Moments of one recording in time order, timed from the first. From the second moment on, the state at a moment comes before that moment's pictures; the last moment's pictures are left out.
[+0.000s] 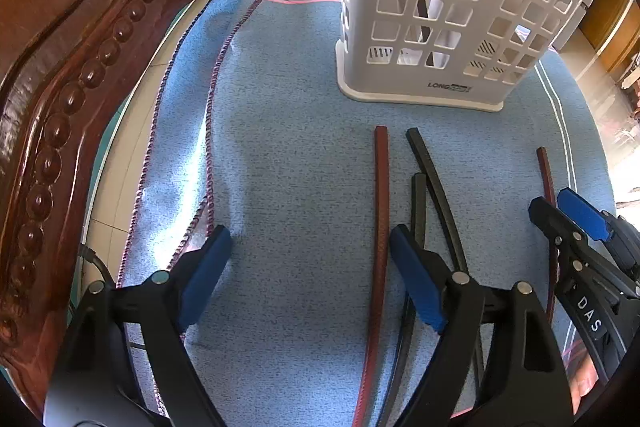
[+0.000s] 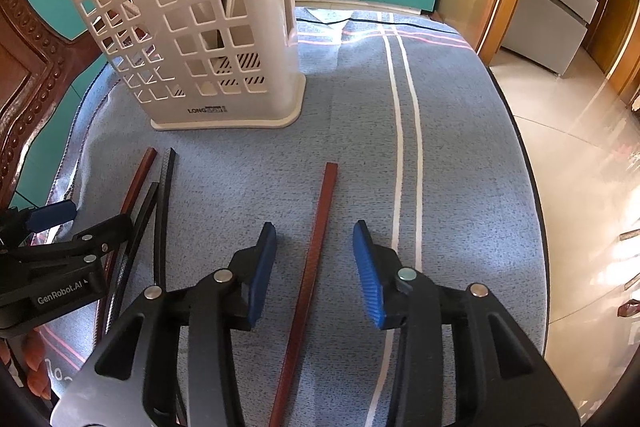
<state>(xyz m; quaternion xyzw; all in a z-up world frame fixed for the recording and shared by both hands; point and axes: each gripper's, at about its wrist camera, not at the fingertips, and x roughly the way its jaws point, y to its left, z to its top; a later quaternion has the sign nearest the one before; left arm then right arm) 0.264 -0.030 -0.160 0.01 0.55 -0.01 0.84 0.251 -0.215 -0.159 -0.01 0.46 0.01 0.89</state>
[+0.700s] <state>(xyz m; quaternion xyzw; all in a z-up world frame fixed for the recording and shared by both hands) 0.271 -0.026 -0.164 0.01 0.54 0.00 0.84 0.247 -0.209 -0.160 -0.03 0.46 0.01 0.89</state>
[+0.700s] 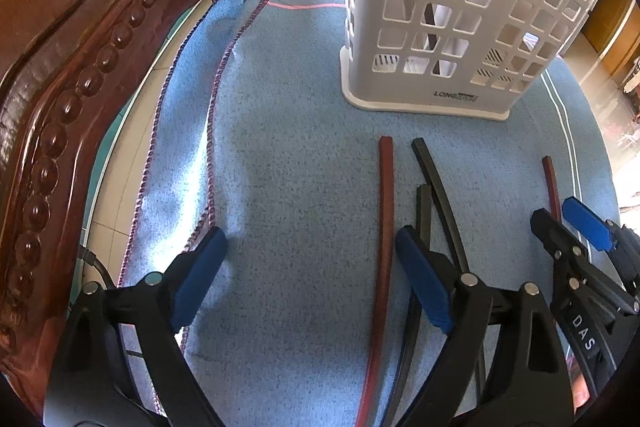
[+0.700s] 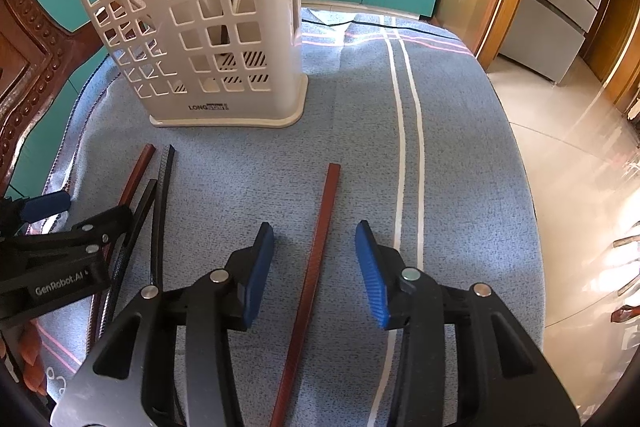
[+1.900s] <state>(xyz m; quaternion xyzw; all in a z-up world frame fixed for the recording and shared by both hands) 0.290 -0.017 -0.165 0.00 0.54 -0.01 0.84 0.246 -0.209 -0.159 -0.03 0.45 0.01 0.89</state>
